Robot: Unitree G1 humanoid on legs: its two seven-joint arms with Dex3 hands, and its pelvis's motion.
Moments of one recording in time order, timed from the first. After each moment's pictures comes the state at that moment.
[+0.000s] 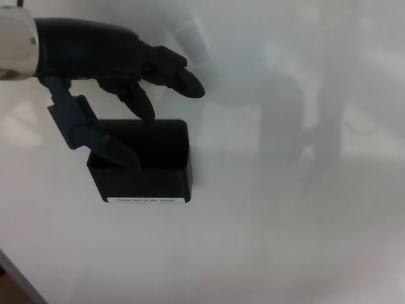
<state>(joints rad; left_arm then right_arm) -1.01 0.99 -0.49 -0.27 -0.09 0.52 -1.02 -0.02 -0.21 0.16 1.29 -0.31 -0.60 -0.21</state>
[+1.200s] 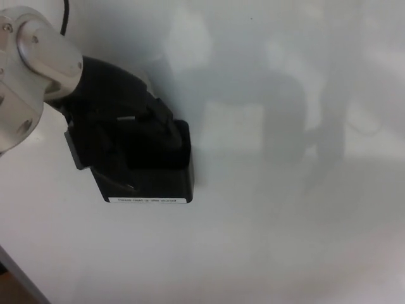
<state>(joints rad) -1.06 0.92 -0.69 -0.12 0.08 0.64 -1.23 -0.02 -0.21 0.17 1.29 -0.32 -0.62 -0.22</state>
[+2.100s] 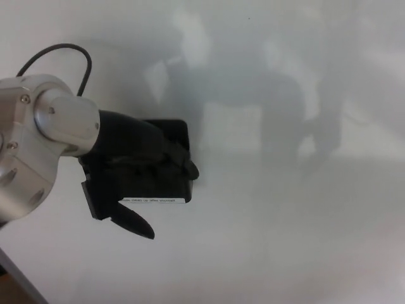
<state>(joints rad) -0.84 0.89 -0.63 -0.38 0.16 0.73 -1.15 0.07 -0.22 0.19 1.30 -0.34 -0.64 -0.24</state>
